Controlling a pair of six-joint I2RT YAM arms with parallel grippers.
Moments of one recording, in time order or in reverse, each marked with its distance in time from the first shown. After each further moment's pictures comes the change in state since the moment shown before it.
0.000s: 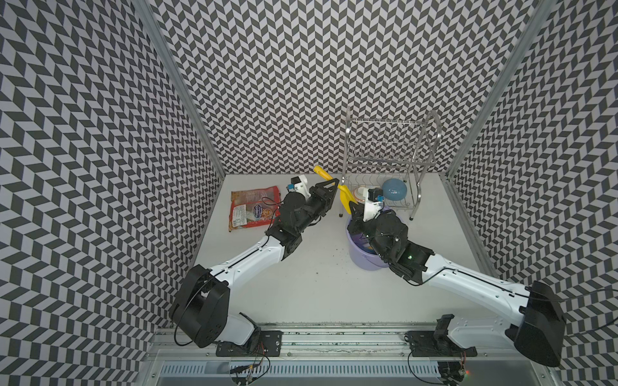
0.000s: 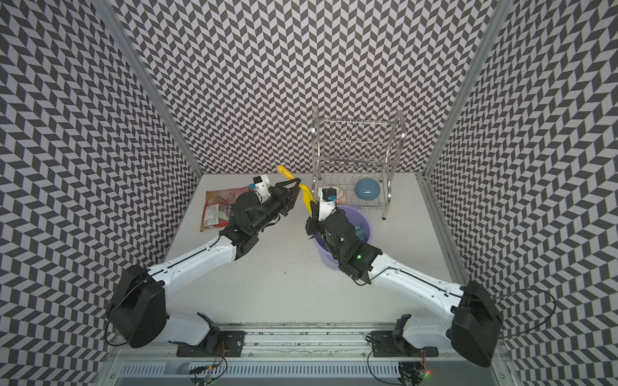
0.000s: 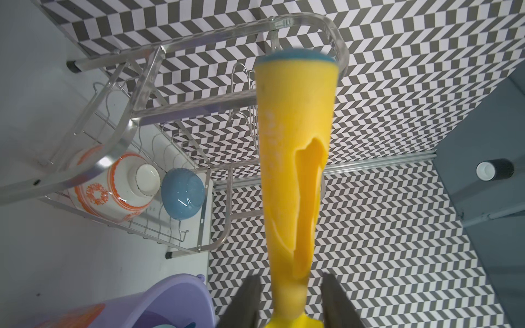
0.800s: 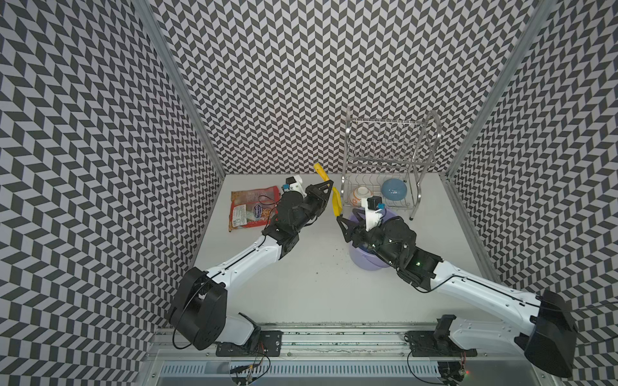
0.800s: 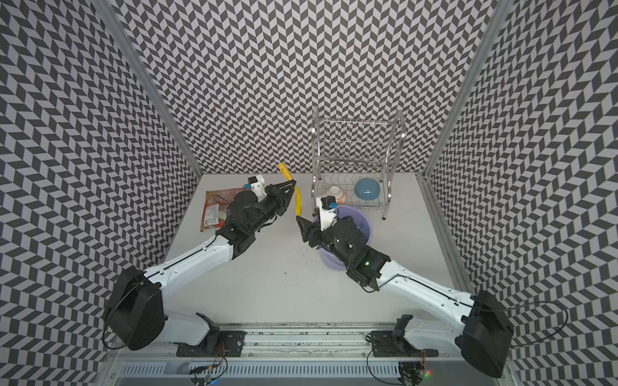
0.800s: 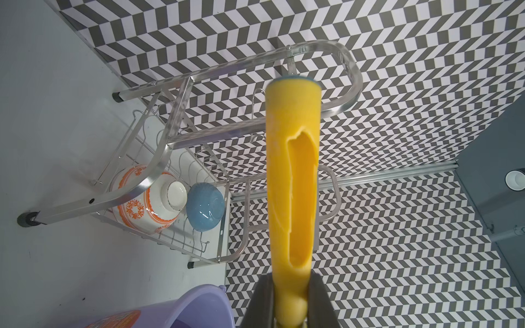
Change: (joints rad) left arm 0.028 -0.019 0.004 -0.078 -0.035 0.050; right arm -0.005 -0.075 -0.102 0.046 -0.258 0.026
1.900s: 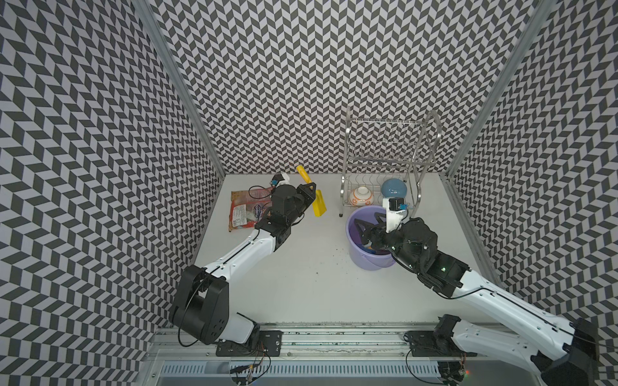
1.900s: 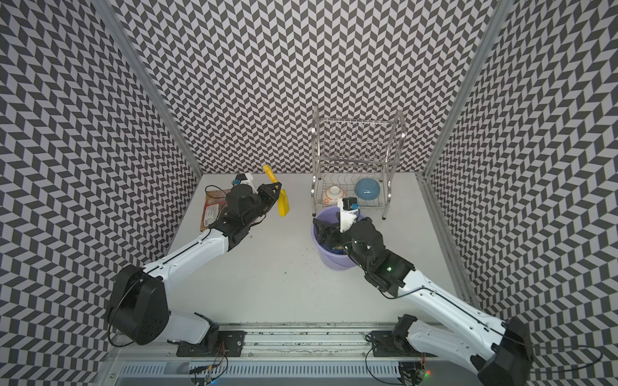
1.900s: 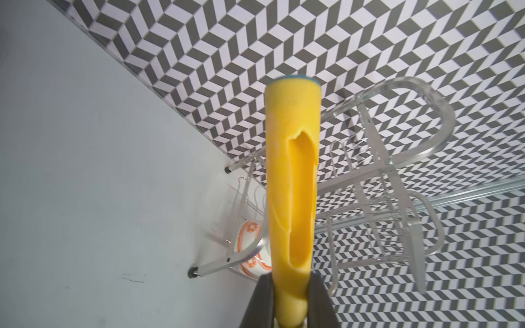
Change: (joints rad) left arm 0.110 0.017 0.031 -0.206 -0.080 0.272; right arm -0.080 -0.193 -0.032 -0.261 -0.025 0.091
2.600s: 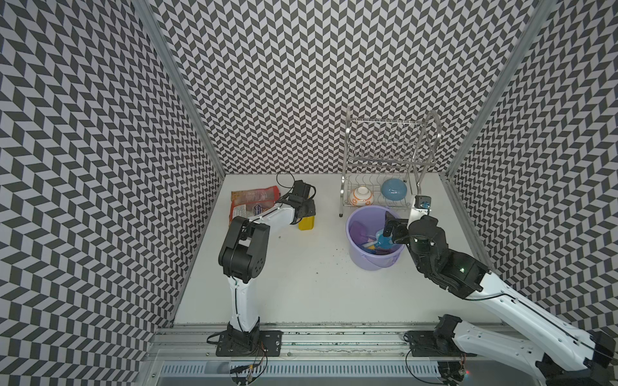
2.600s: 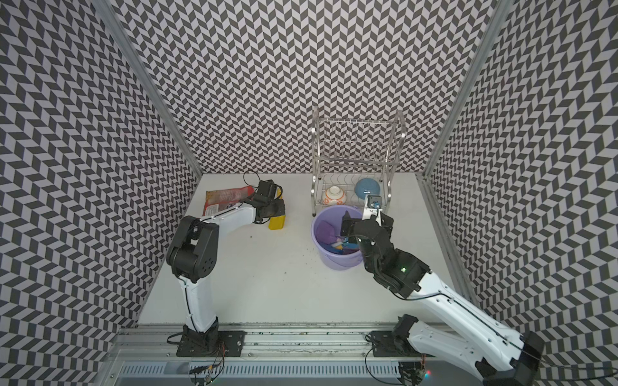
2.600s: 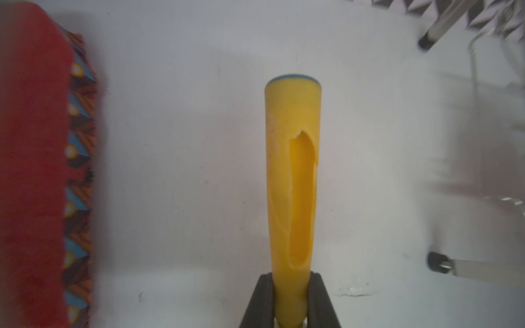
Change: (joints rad) left arm 0.100 0.497 0.361 -0.497 -0.081 0.670; right arm 0.000 -0.079 0.106 -0.385 0.514 -0.008
